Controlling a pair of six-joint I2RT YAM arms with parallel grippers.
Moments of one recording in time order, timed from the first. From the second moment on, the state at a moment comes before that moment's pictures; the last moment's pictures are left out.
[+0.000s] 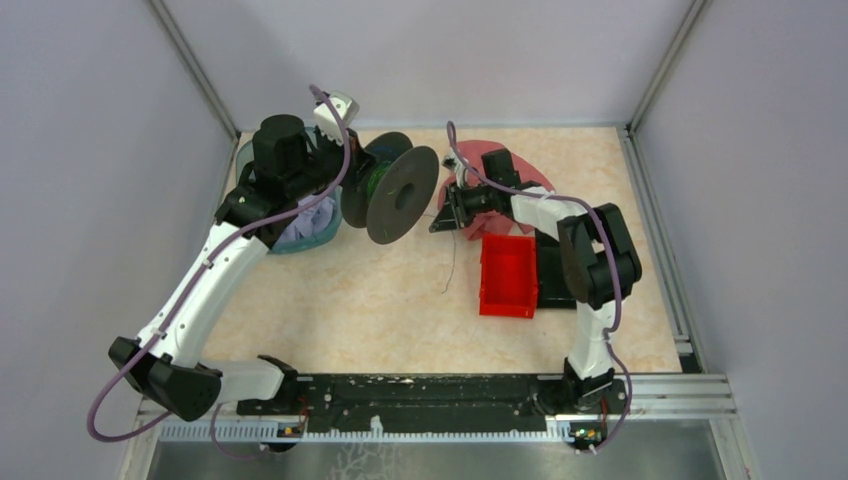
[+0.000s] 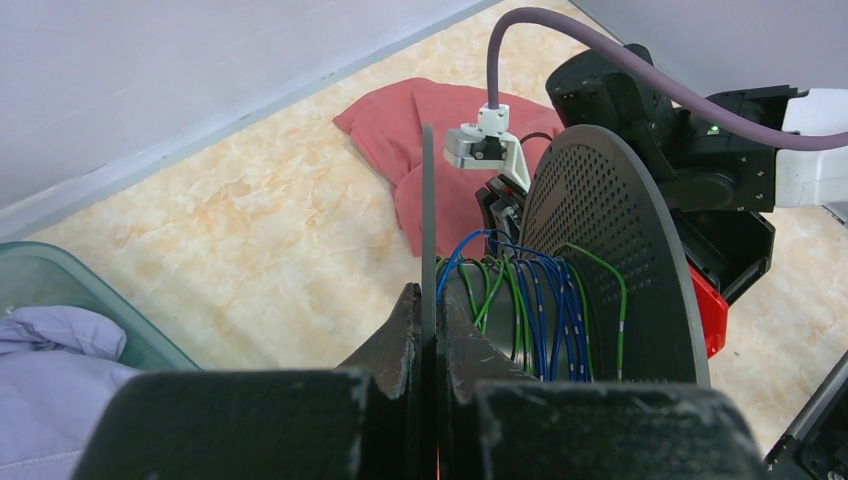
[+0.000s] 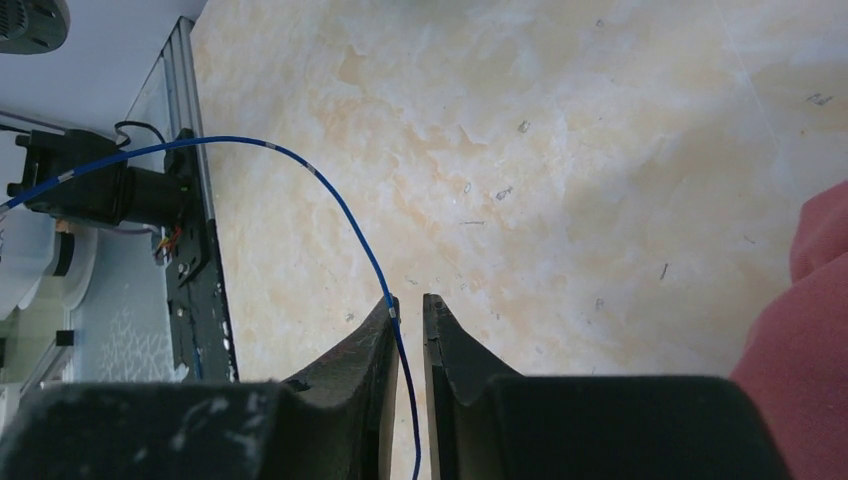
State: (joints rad) left arm -0.47 1.27 1.43 -0.38 0.22 -0.04; right arm 0.39 1.93 1.28 -0.11 -0.97 0.06
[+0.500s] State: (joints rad) left arm -0.47 1.27 1.41 -0.35 0.05 -0.09; right arm 0.39 1.89 1.17 -0.04 -0.93 0.08
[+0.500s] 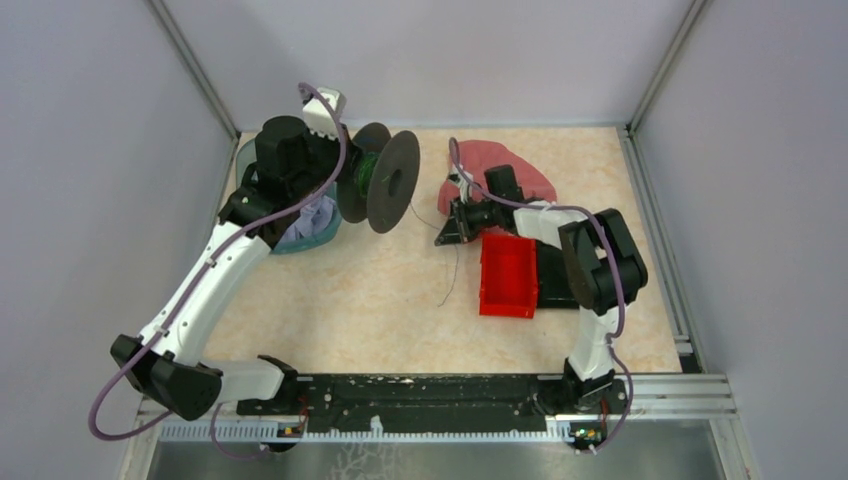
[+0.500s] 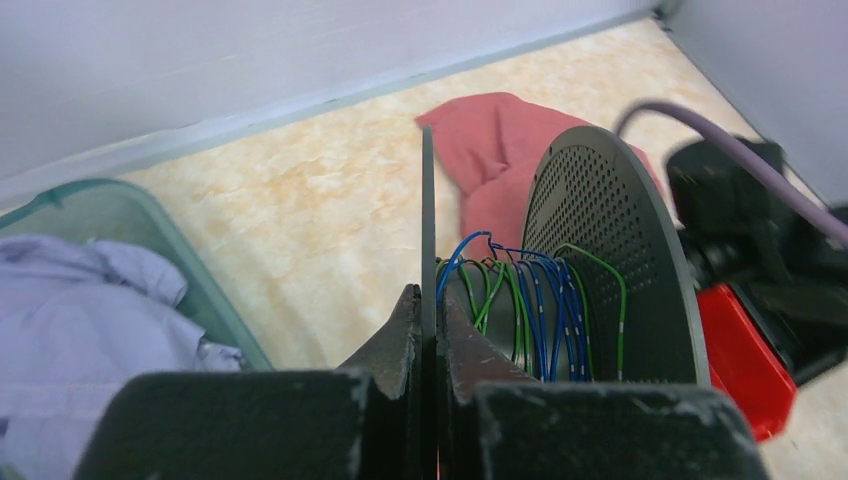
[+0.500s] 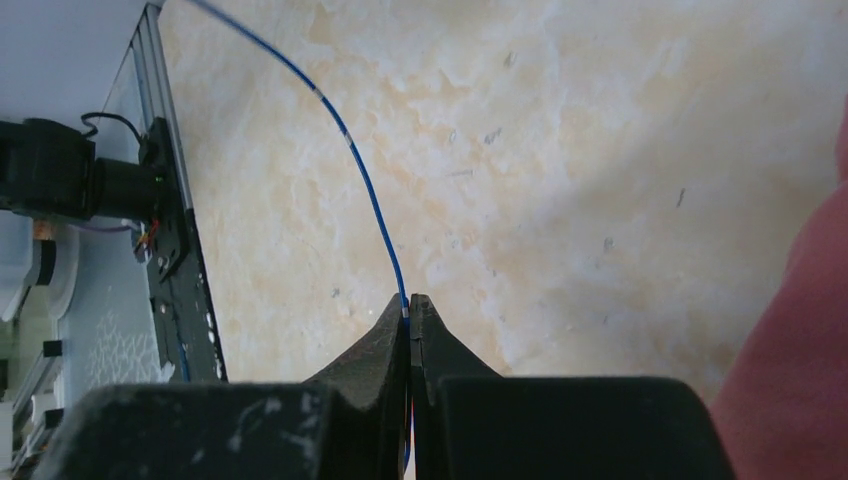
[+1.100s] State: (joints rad) left arm -0.46 1.33 1.31 -0.27 -0.46 -0.23; right arm 0.62 1.81 1.09 -0.03 -0.93 0.01
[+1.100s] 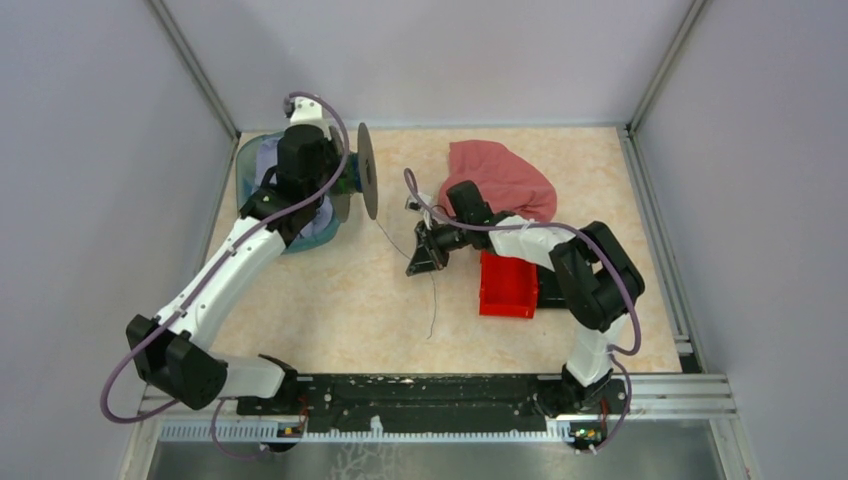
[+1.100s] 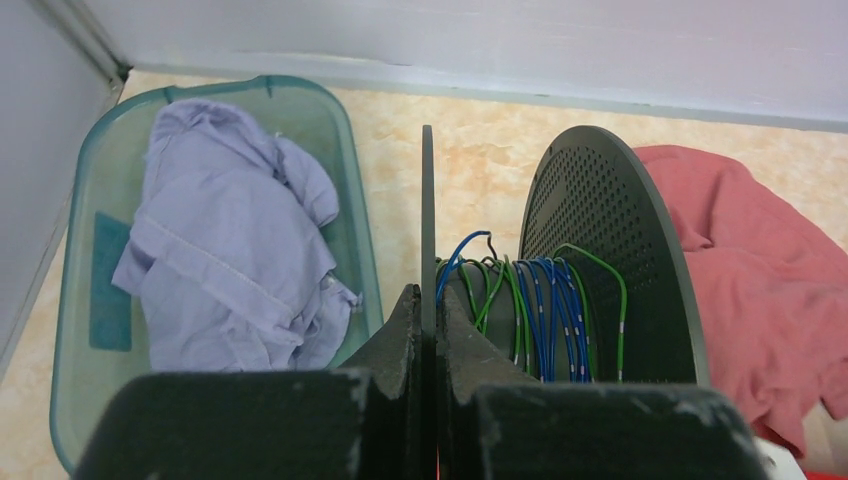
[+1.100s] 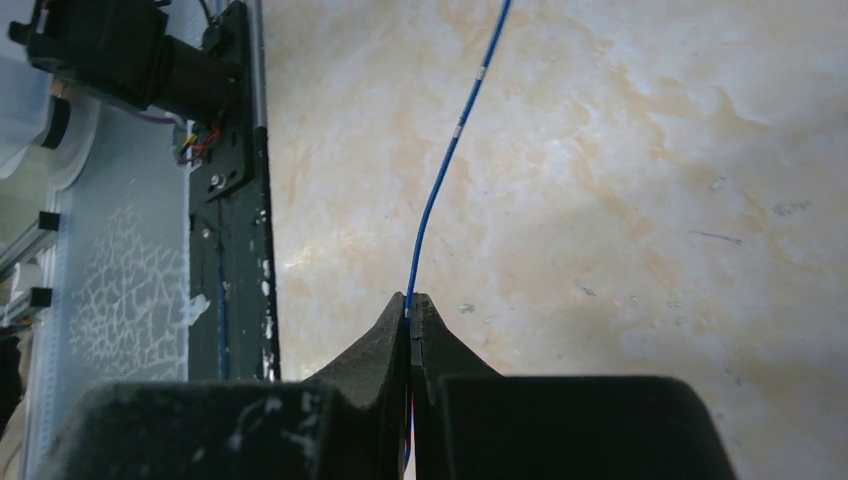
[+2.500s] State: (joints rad) left arm -0.57 1.33 1.19 -0.16 -0.29 -0.12; right arm 0.65 1.74 1.79 -0.51 -0.79 -0.02
